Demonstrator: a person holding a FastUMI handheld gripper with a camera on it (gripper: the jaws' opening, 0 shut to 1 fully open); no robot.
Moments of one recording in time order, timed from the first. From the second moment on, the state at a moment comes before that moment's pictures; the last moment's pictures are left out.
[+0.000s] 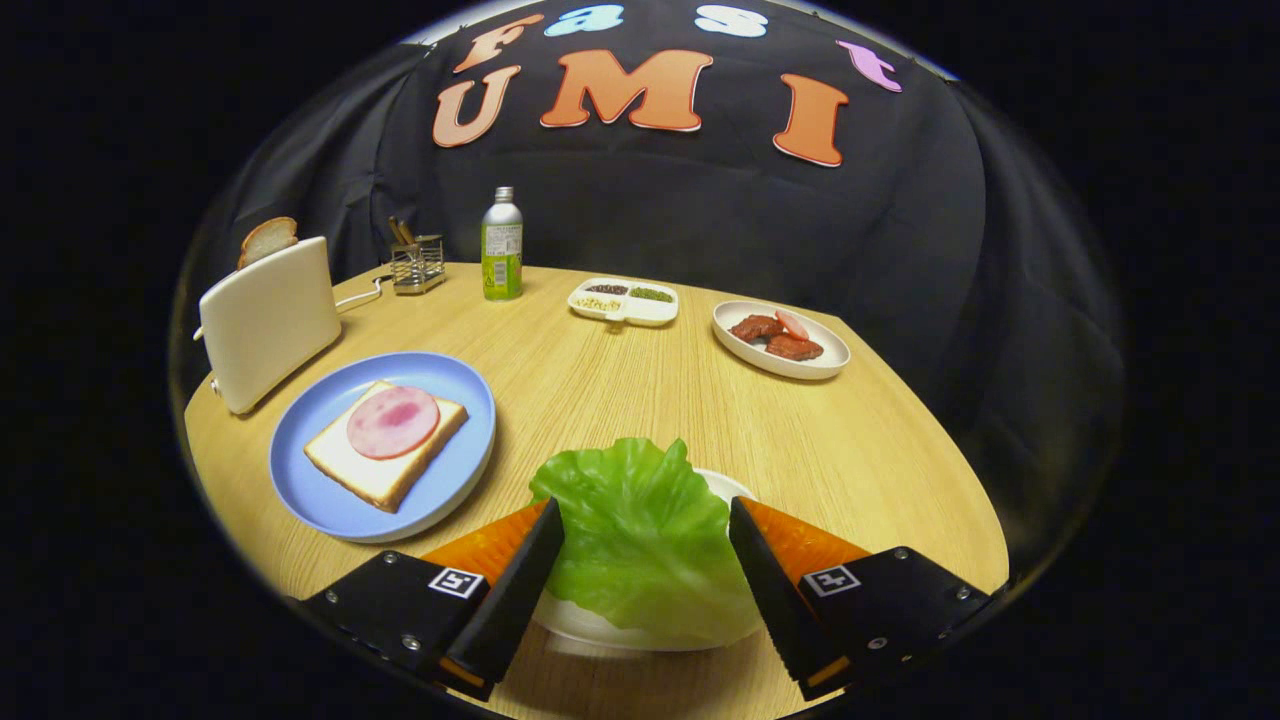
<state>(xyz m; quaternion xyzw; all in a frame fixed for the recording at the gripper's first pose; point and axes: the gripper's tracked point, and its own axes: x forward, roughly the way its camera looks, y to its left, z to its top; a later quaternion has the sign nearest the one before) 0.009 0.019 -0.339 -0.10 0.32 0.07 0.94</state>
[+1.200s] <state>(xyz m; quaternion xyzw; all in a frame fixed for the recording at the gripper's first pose) 0.001 0.029 -0.354 -0.09 0.38 0.08 0.92</state>
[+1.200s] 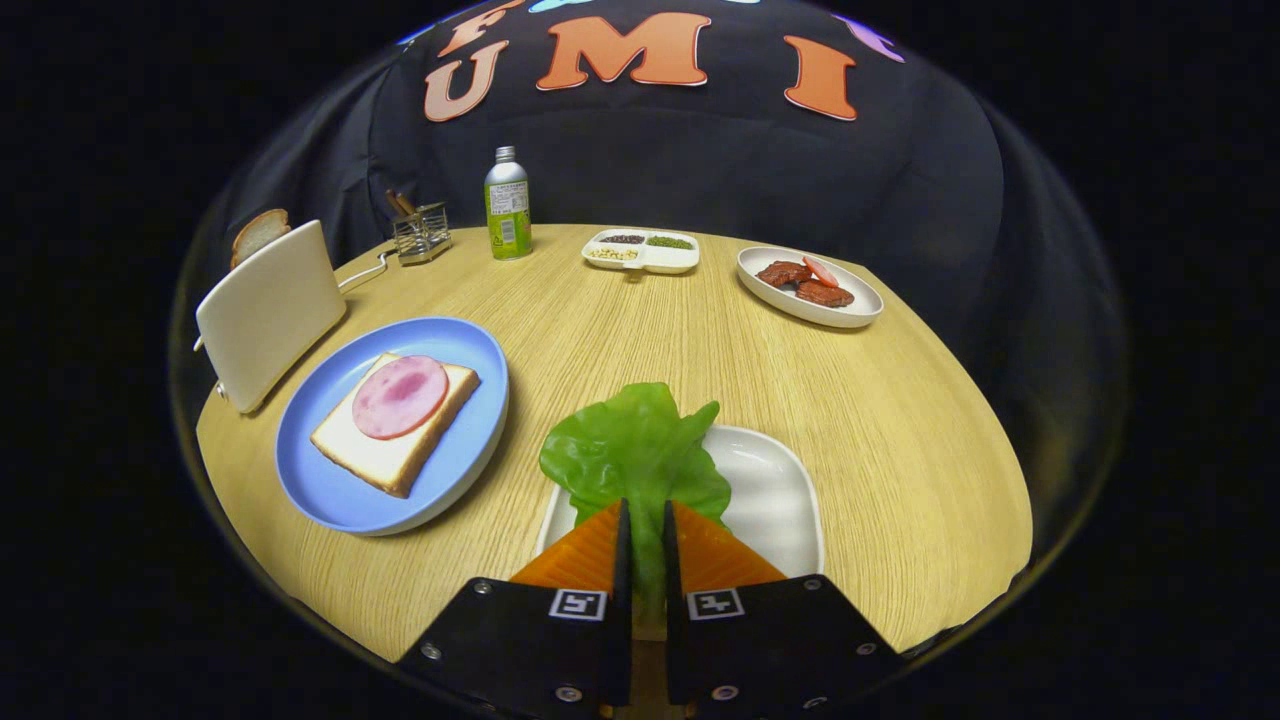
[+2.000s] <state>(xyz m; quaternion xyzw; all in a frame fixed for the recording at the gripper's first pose) 0.012 0.076 -0.284 -0.08 0.32 0.10 0.94</state>
